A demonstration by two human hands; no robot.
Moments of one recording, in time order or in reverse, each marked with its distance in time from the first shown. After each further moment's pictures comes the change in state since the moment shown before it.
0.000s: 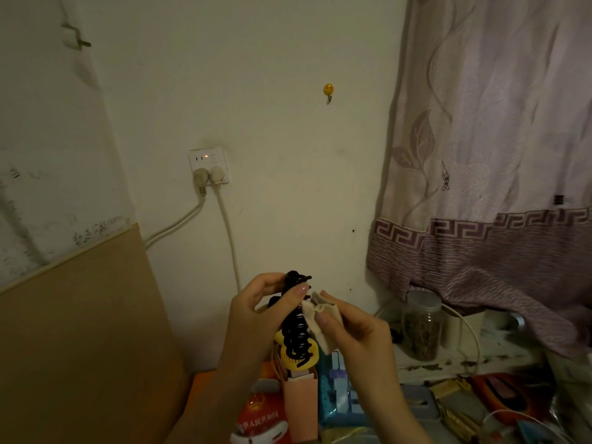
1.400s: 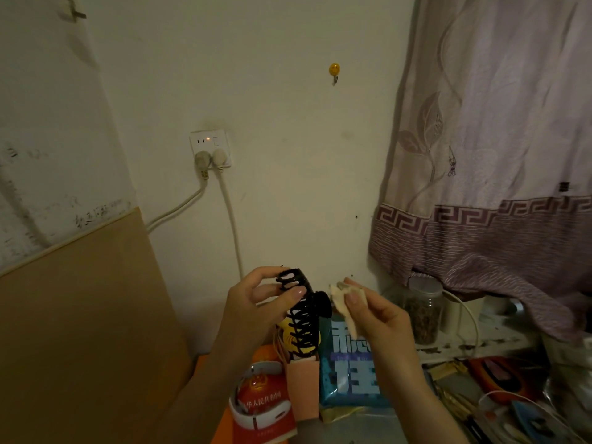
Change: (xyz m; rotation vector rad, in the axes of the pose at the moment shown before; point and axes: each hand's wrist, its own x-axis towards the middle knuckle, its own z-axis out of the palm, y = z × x) left_hand -0.002 -0.008 -0.021 0.021 -0.075 -0.138; right_hand 0.001 0.012 -0.016 0.169 0.090 0.168
